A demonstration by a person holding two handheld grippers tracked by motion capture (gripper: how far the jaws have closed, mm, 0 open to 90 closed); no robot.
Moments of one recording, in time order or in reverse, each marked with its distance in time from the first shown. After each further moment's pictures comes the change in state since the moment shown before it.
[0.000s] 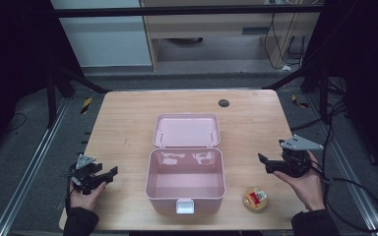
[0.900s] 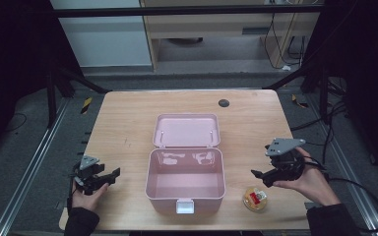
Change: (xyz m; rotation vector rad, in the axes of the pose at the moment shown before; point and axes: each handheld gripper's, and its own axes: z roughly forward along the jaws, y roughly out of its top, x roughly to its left) left arm -0.005 -0.001 0.004 0.019 -0.015 0.044; right arm 0.025 0.029 -0.012 0.191 0.253 -0.326
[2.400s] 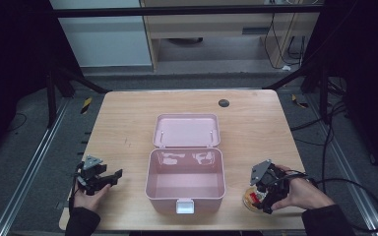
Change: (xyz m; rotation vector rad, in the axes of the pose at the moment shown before) left arm -0.004 -0.001 0.004 0.024 -0.011 0.028; right arm 0.036 -0.027 0.045 0.347 0.262 -0.256
